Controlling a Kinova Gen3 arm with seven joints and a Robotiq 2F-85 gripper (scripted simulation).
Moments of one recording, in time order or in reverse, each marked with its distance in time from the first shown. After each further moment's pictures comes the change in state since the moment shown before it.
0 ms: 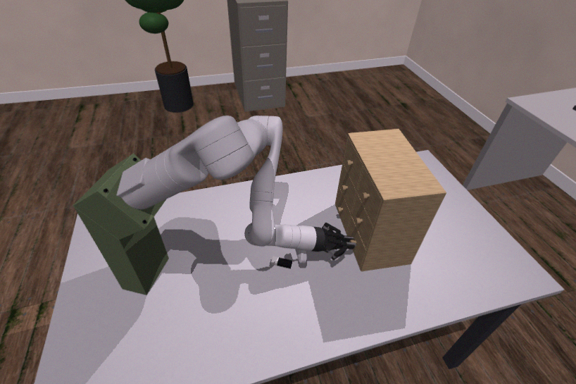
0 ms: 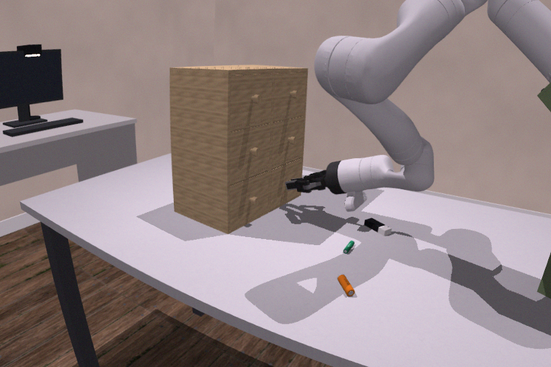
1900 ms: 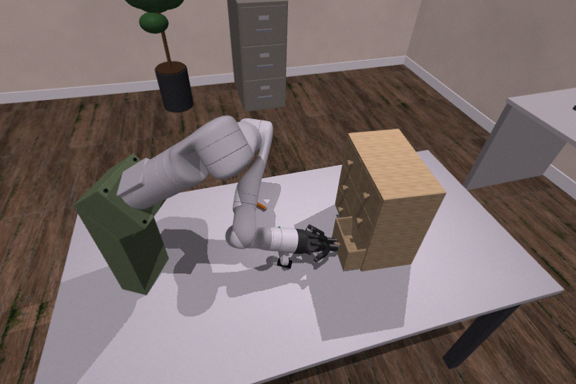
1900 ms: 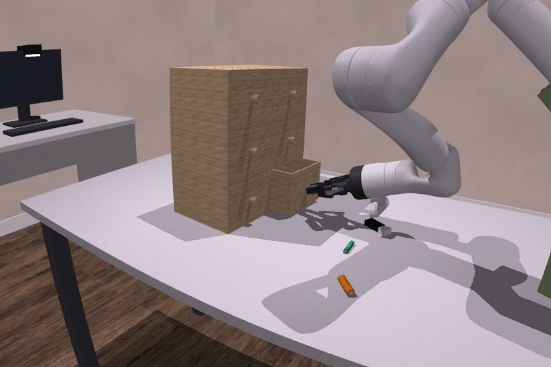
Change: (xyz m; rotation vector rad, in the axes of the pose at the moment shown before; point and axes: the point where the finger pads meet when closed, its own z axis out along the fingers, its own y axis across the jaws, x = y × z) arm 0.018 0.000 -0.053 0.002 -0.004 0.001
